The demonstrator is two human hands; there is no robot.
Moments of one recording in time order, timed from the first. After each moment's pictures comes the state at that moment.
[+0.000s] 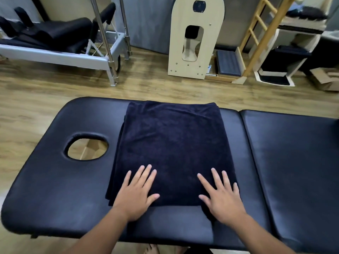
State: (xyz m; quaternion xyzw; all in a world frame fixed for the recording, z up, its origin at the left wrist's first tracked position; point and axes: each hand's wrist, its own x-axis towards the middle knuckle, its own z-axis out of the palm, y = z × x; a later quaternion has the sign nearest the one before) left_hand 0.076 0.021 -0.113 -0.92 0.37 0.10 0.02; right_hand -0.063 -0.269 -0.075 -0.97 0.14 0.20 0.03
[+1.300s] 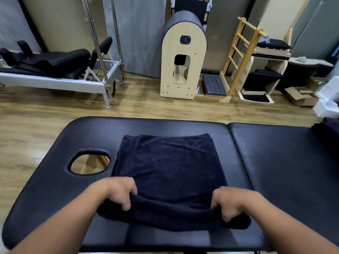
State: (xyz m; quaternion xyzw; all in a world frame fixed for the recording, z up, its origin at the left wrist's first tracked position) left_hand 0.147 0.040 0.016 -0.81 0.35 0.46 0.00; right_hand -0.041 -0.277 0.036 -0.89 0.00 0.44 0.08
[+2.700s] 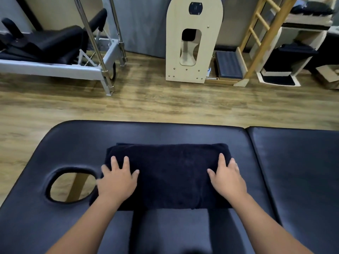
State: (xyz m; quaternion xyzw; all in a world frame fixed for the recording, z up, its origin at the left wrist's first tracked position) left_hand 0.247 -0.044 -0.058 -0.98 0.07 0.20 0.00; right_hand 0.113 -0.351 -0.056 -0.90 0.37 0.15 0.17
